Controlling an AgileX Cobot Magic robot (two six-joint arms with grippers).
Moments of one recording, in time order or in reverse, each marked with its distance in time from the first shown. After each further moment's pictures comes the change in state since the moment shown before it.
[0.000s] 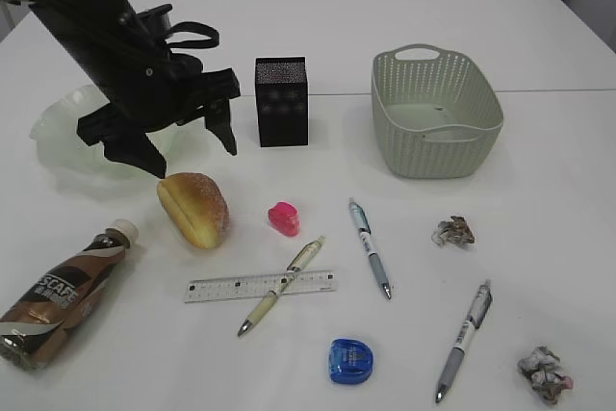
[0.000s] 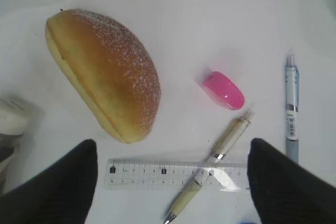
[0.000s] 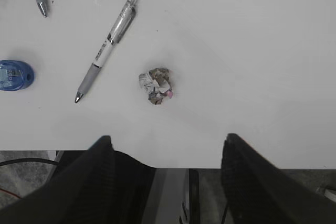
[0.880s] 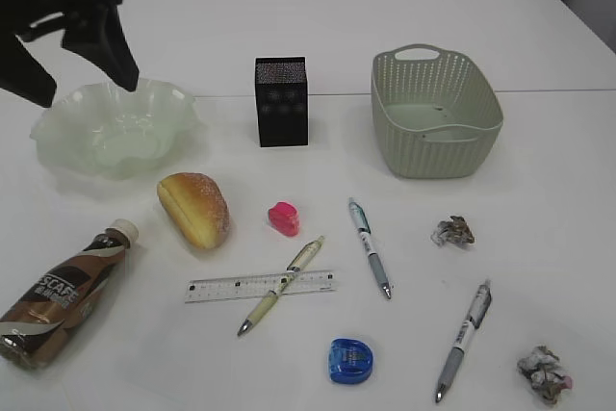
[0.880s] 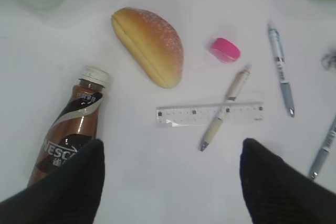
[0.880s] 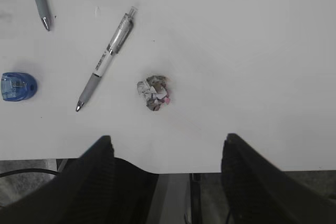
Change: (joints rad) left arm 0.020 -0.369 0.025 0.067 0.259 0.131; right arm 0.000 -0.056 0.001 -0.020 -0.003 0.036
